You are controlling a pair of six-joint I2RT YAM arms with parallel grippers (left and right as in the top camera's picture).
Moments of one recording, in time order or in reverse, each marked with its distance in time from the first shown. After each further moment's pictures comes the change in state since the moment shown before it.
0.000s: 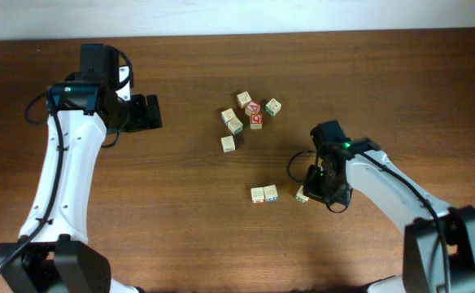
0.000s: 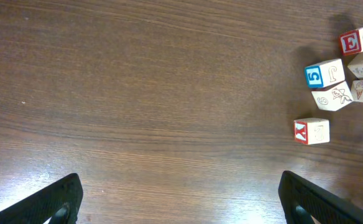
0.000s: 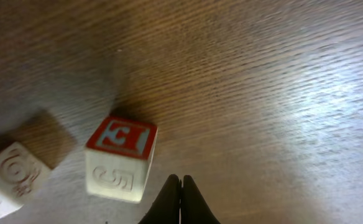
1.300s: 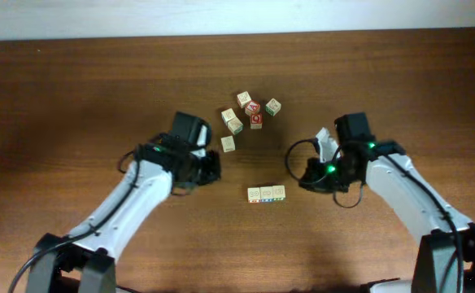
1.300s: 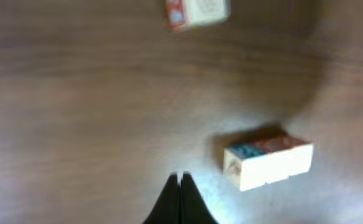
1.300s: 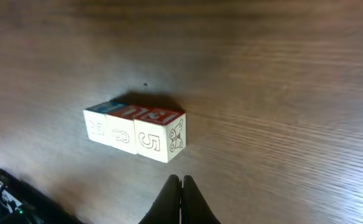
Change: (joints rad) left arm -0.359 -0.112 -0.566 0.430 0.237 -0.330; right arm -0.116 -0.072 -0.034 0.141 -0.421 -0.406
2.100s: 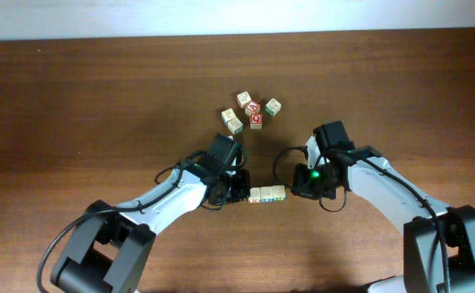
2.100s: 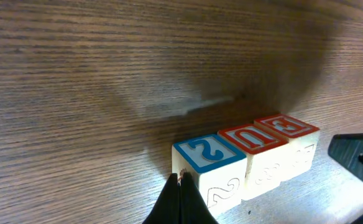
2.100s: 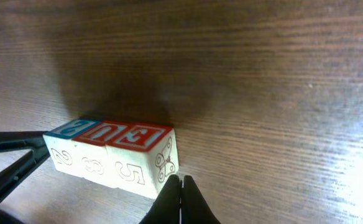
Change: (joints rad) left arm -0.205 0.159 -0.107 0.279 0.075 -0.198; right arm 0.098 0.068 -0.050 0.112 0.093 0.165
